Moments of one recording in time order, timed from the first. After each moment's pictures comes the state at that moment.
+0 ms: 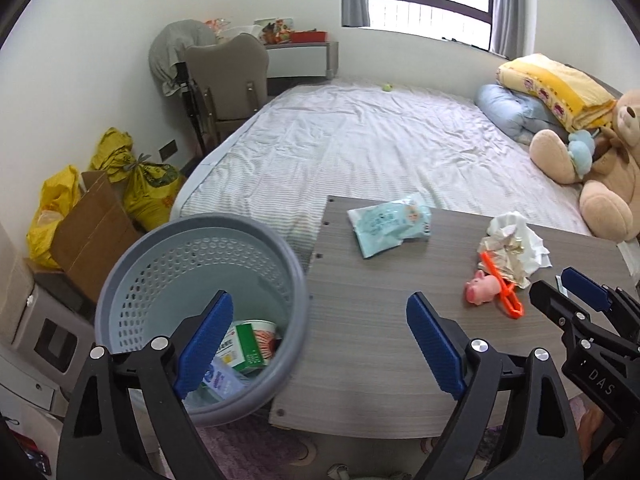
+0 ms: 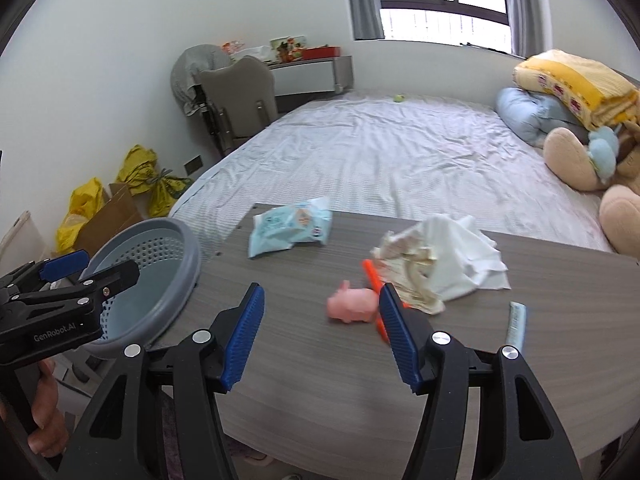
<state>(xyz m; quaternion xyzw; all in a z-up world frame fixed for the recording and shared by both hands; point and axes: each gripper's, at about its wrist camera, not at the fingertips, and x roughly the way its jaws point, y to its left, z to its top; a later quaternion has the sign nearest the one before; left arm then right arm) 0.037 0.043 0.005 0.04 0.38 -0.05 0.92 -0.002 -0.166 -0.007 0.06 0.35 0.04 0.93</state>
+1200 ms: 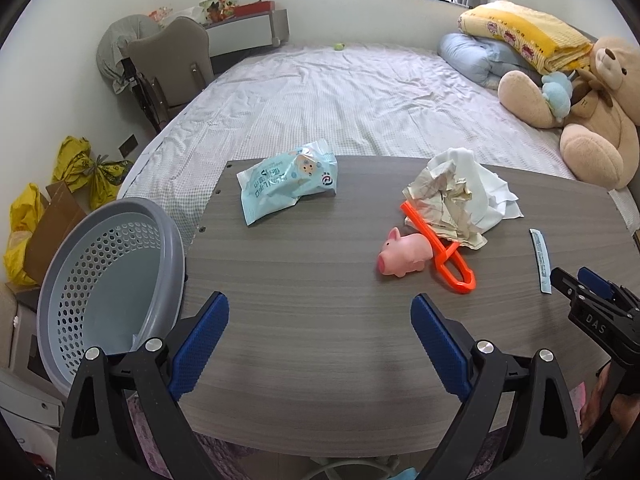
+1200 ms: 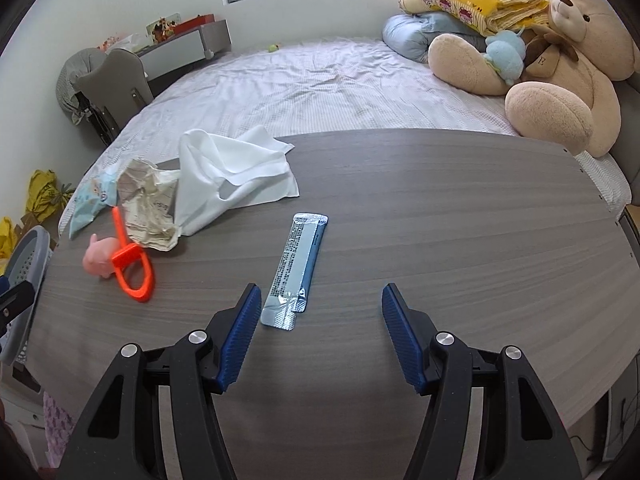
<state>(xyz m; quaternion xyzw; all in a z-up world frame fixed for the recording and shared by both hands) 0.046 -0.064 -0.045 0.08 0.43 -0.09 0.89 -0.009 -0.329 -0.094 0.11 0.43 -0.12 0.89</state>
